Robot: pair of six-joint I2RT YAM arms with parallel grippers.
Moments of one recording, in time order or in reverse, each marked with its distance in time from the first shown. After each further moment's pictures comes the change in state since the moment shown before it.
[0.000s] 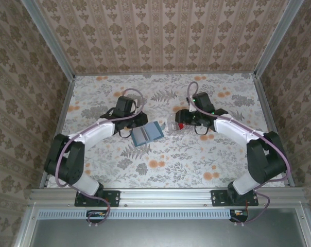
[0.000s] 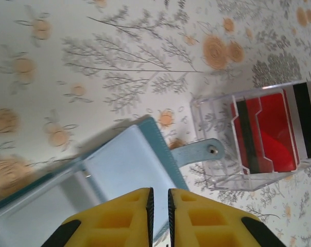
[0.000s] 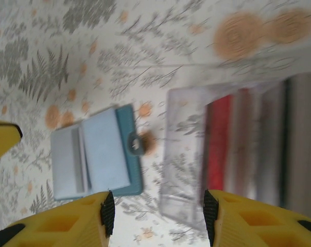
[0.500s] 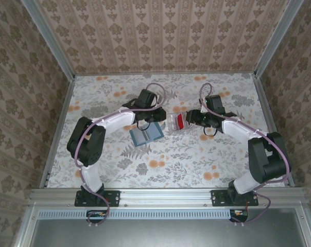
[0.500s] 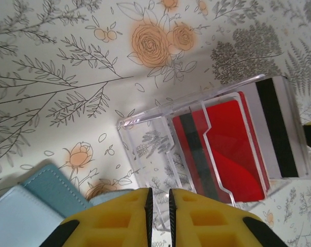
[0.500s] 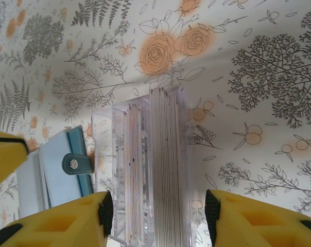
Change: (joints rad) left arm -0.127 0.297 0.314 -0.074 0.024 0.021; right arm -0.130 -0.001 -0.115 0.108 -0.039 -0.007
